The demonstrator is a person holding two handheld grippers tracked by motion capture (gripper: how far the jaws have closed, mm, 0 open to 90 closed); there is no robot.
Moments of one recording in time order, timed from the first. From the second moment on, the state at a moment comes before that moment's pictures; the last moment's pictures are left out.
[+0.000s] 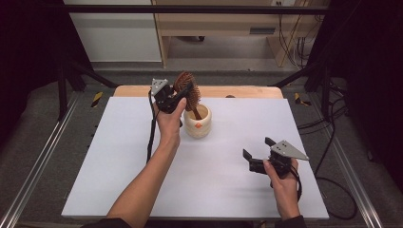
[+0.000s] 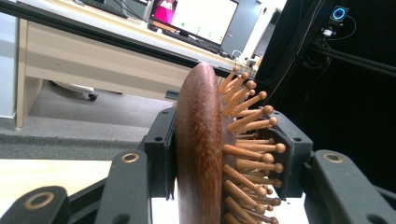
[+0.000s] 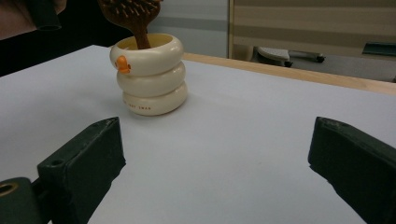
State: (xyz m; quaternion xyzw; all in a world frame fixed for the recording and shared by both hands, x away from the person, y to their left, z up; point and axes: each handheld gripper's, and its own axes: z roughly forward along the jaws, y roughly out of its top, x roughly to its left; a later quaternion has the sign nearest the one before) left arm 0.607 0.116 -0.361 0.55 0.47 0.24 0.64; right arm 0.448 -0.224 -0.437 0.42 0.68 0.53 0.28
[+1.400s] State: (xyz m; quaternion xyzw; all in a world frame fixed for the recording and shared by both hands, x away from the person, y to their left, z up) left arm 0.610 0.116 -0.370 0.54 0.49 0.22 0.65; right arm 0.448 -0.224 -0.437 0.42 0.68 0.53 0.28
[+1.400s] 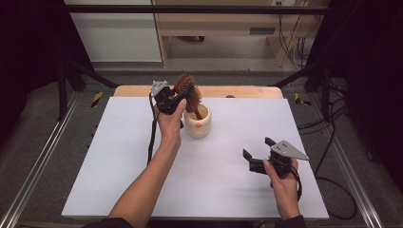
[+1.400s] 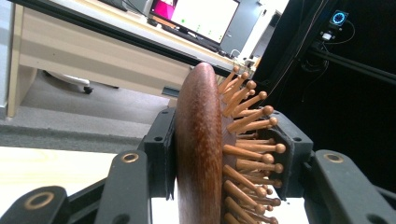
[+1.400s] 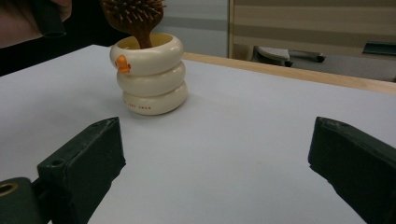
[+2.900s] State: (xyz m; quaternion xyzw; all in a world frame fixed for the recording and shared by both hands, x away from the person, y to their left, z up) left arm 0.611 0.124 -0.382 0.54 0.50 0.20 0.65; right arm 0.447 -0.223 -0.437 0.42 0.68 0.53 0.28
